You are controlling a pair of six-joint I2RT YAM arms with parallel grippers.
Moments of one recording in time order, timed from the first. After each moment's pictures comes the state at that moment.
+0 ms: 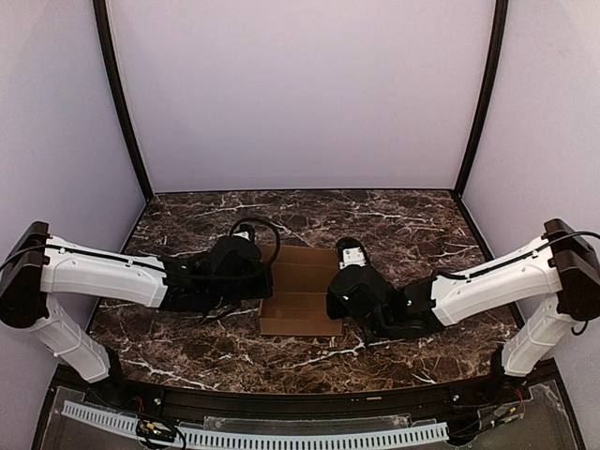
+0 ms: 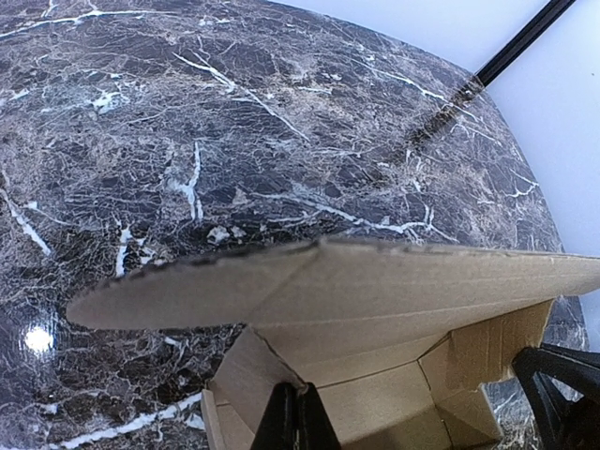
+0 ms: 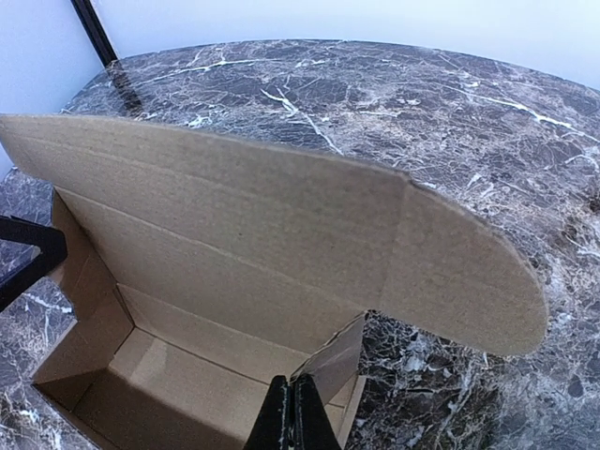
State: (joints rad) left arm -1.04 1.51 0.86 -0.05 -0.41 -0.85; right arm 1.24 1.58 0.84 0.06 0.68 0.66
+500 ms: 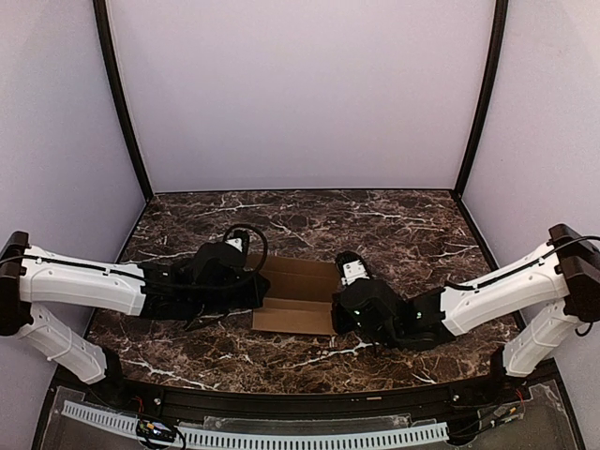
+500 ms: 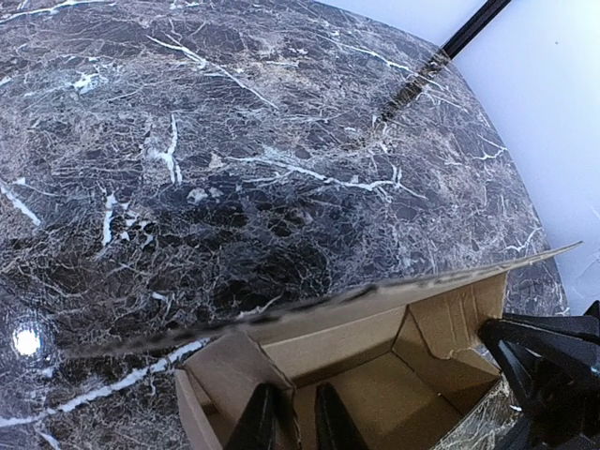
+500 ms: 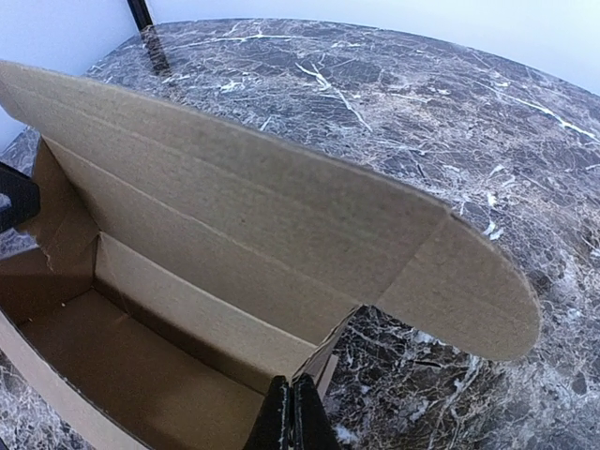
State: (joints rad) left arm -1.07 1.39 0.78 -0.07 -0.35 -0.82; right arm 1.27 1.53 0.74 0.12 0.63 0.57
